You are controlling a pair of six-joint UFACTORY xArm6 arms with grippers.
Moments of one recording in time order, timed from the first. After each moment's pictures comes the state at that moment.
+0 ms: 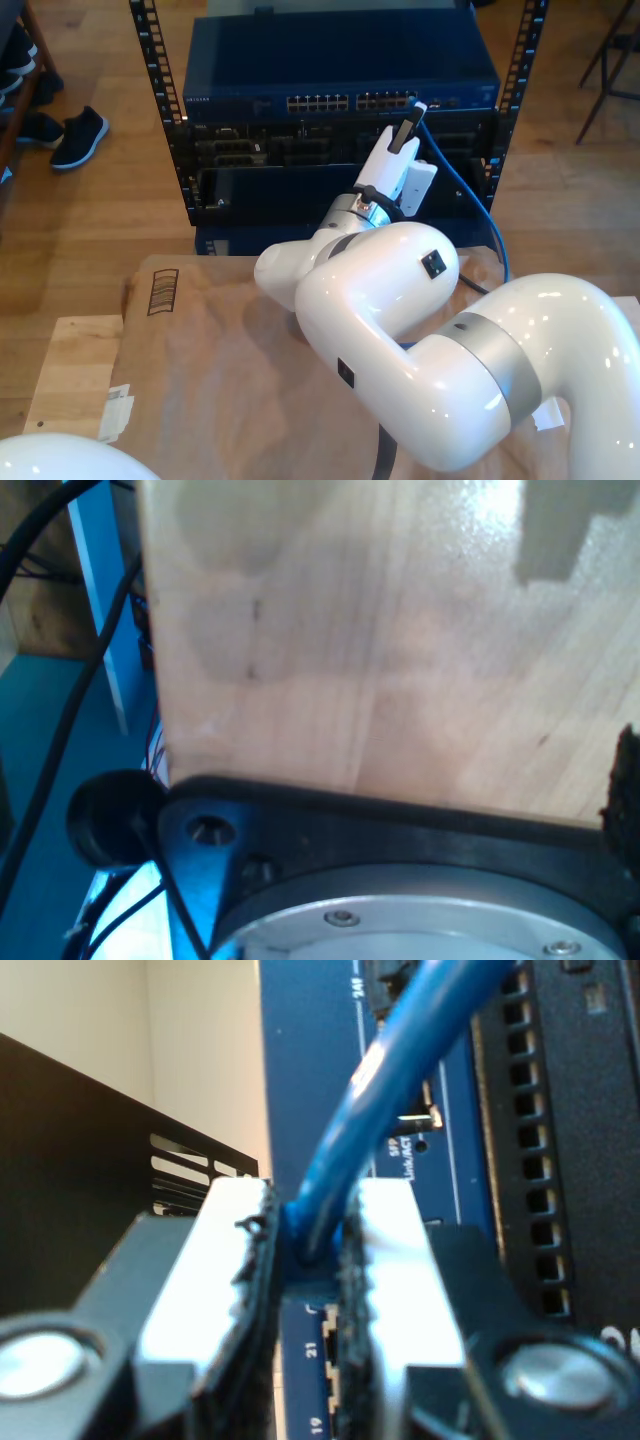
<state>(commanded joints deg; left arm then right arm) 98.2 -30.0 -5.3 6.4 58.6 -4.2 34.6 59.6 -101.5 64.1 -81.5 63.8</state>
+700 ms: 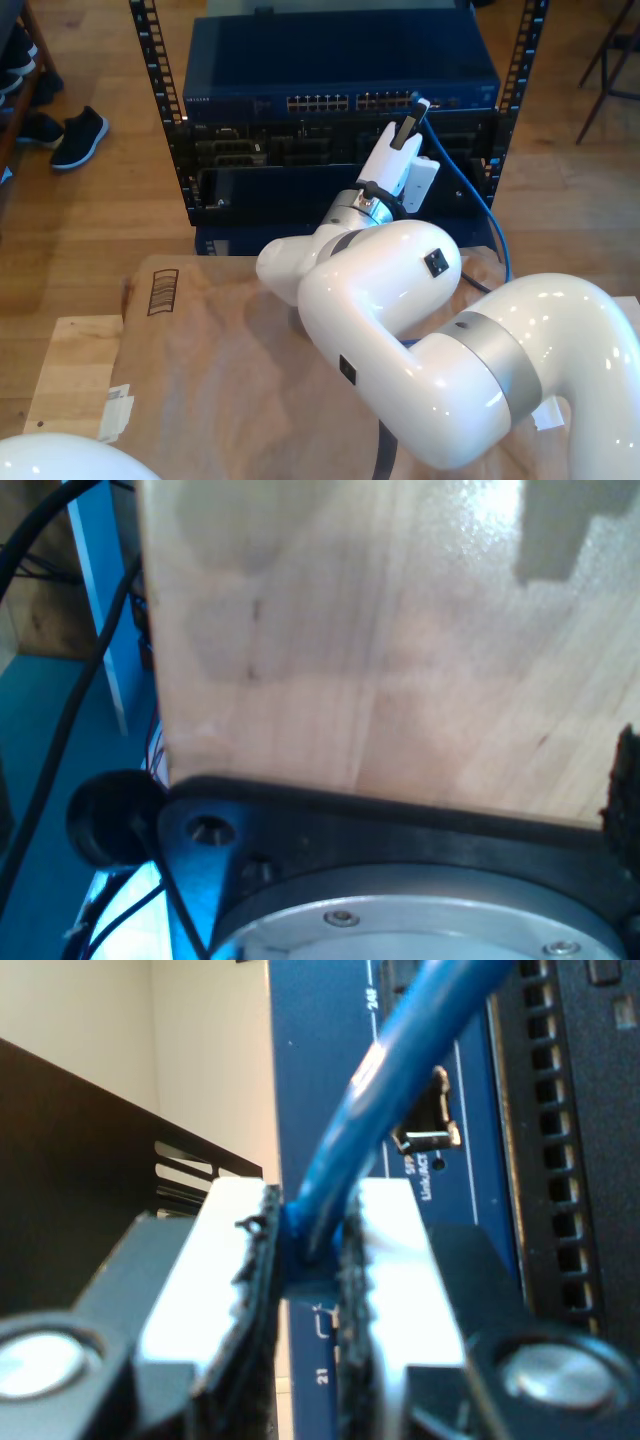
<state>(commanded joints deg) 98.2 -30.0 -5.3 6.4 58.6 -4.2 34.4 59.9 -102.5 64.0 -81.4 62.7</state>
